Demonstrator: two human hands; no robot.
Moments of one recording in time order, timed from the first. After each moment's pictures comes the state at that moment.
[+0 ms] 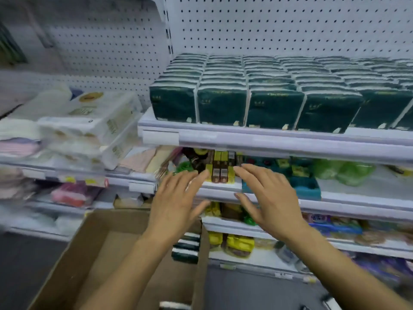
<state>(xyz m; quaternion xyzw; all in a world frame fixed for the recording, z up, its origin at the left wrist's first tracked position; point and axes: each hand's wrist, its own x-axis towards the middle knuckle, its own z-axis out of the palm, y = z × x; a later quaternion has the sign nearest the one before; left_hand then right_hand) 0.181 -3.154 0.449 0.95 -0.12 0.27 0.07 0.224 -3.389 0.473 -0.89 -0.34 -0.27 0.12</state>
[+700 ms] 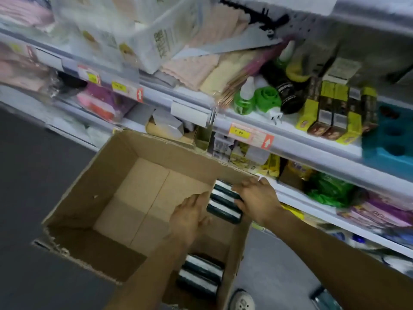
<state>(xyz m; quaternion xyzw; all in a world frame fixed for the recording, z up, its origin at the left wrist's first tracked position) 0.142 -3.058 0.153 0.95 0.15 -0.12 0.24 0.278 -3.214 0.211 -0.89 -0.42 0.15 -0.08</state>
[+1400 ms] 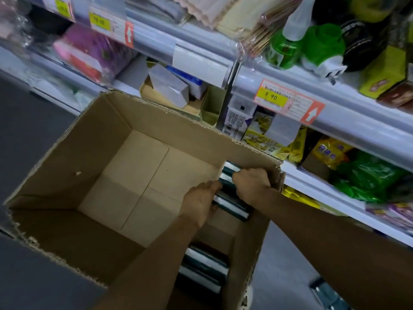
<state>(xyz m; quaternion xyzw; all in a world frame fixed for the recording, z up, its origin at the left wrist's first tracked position) 0.169 -3.056 0.043 0.95 0.10 -0.07 0.30 0.296 -3.161 0.117 -0.85 -0.43 0.22 -0.21</state>
